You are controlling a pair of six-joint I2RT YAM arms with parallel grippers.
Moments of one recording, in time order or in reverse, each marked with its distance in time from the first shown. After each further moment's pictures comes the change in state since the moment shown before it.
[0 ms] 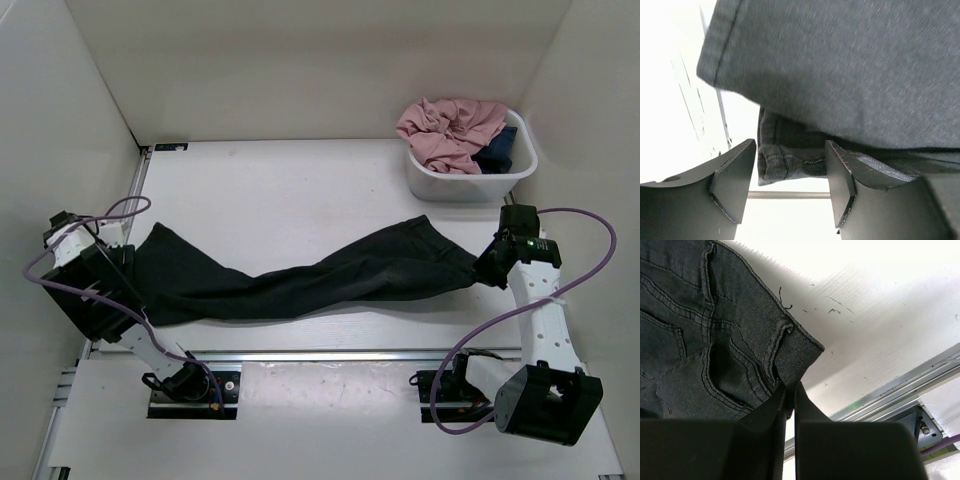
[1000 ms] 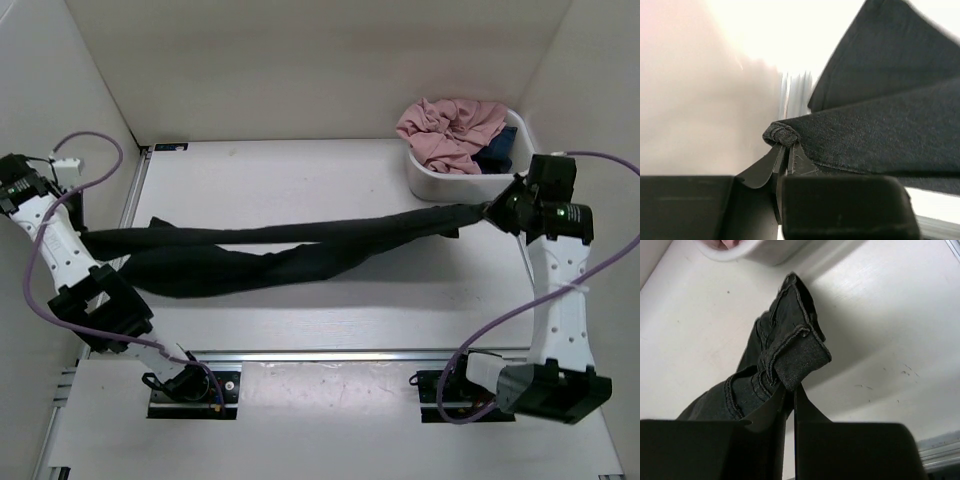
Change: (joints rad) left arm -0.004 -0.063 0.545 -0.159 0.050 -0.057; right arm 0.003 0.153 0.486 0.006 -0.166 0.027
